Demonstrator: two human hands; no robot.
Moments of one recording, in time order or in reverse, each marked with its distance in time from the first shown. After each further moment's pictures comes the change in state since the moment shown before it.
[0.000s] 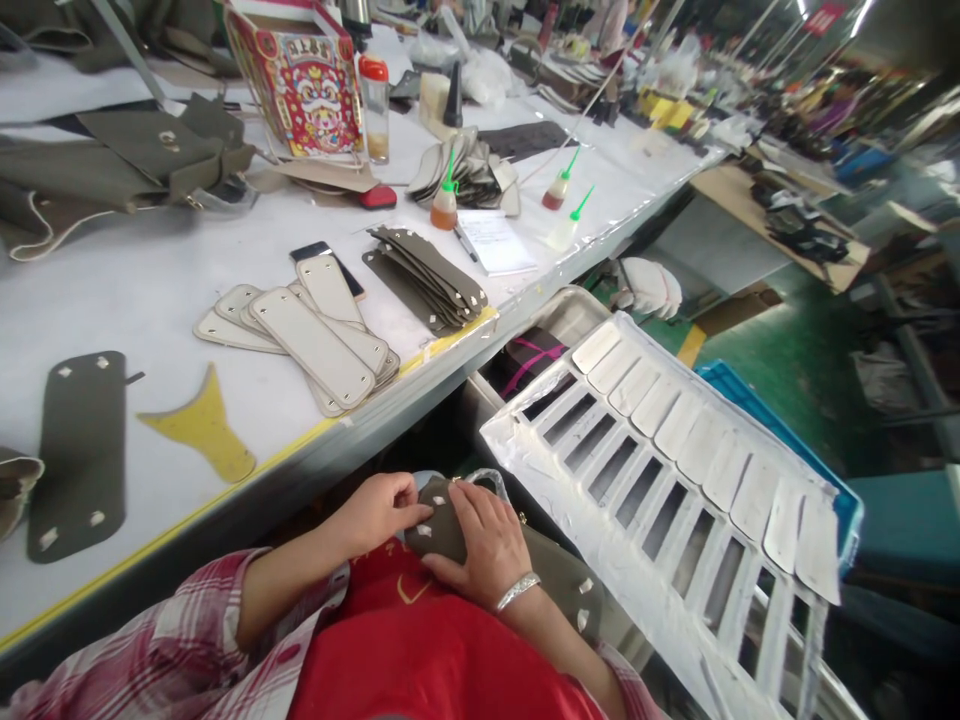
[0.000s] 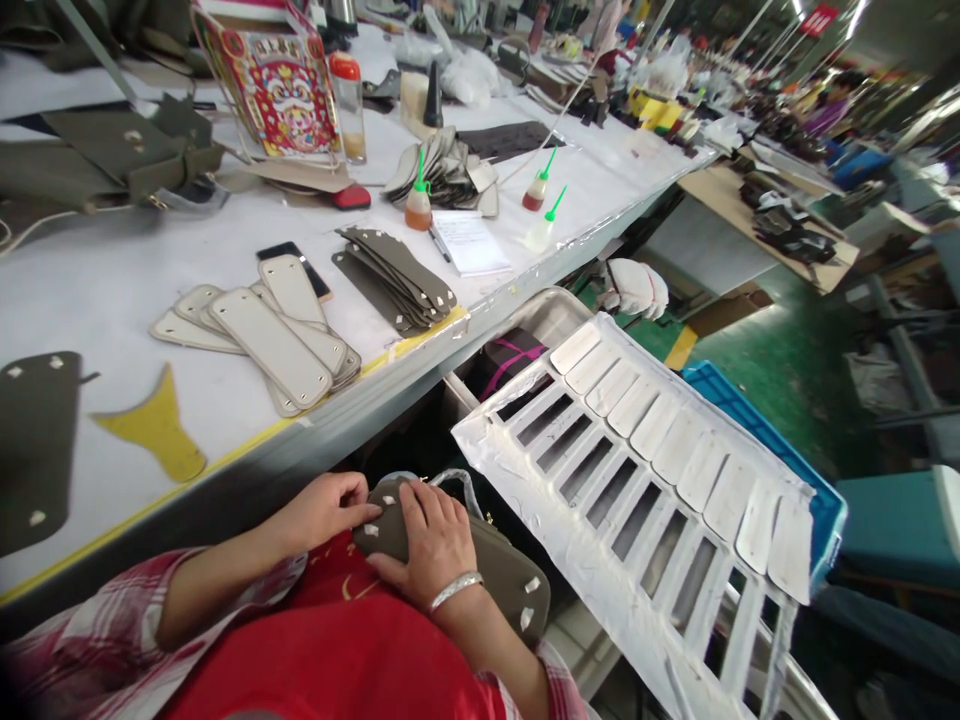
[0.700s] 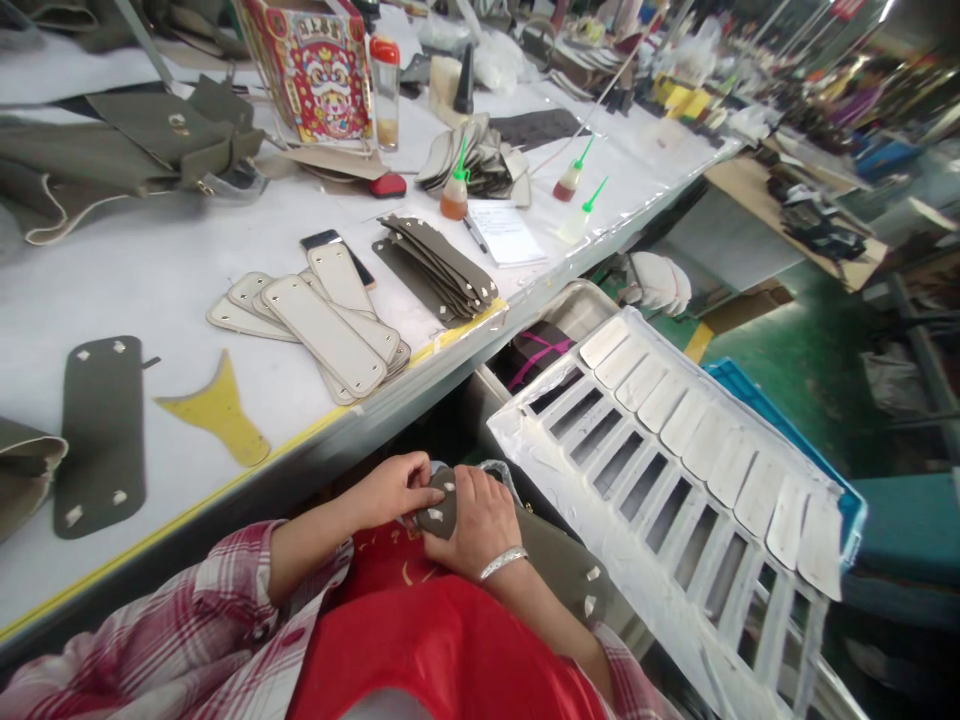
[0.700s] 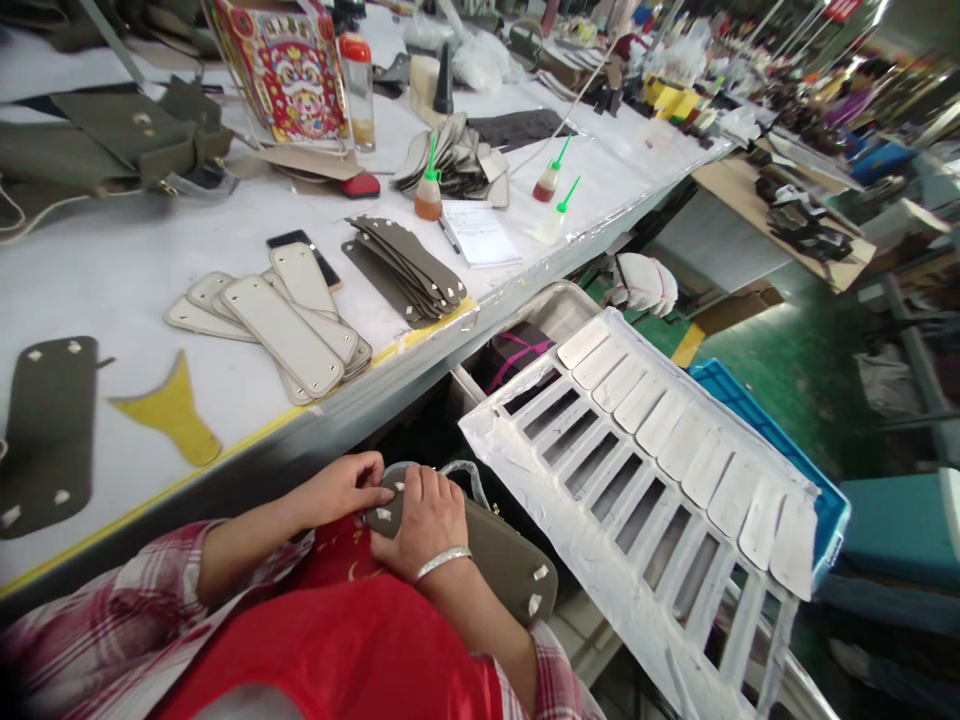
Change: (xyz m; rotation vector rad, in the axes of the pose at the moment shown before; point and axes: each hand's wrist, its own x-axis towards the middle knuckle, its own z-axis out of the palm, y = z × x) left_hand 0.009 -0.008 -0.005 -0.198 -0.117 0.038; right_hand 0.022 -0.025 0.010 -0.038 0.027 0.131
